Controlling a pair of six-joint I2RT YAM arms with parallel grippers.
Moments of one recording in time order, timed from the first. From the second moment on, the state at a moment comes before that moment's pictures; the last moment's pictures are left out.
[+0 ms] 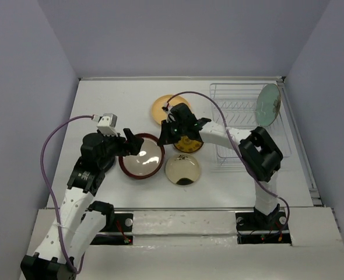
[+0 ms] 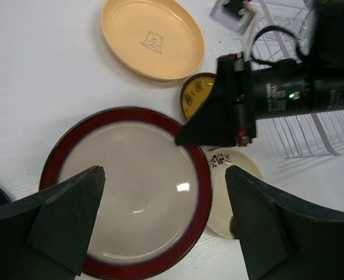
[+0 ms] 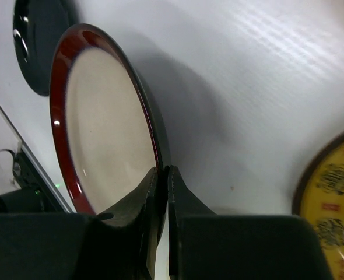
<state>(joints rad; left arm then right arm) -0.26 0.66 0.61 -0.26 0.21 -0.35 0.77 2.00 1.43 -0.15 -0.37 0.52</state>
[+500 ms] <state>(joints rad) -0.16 0.73 0.61 -0.26 0.23 -0.39 0.58 1.74 1.25 -0.02 -0.46 0.66</state>
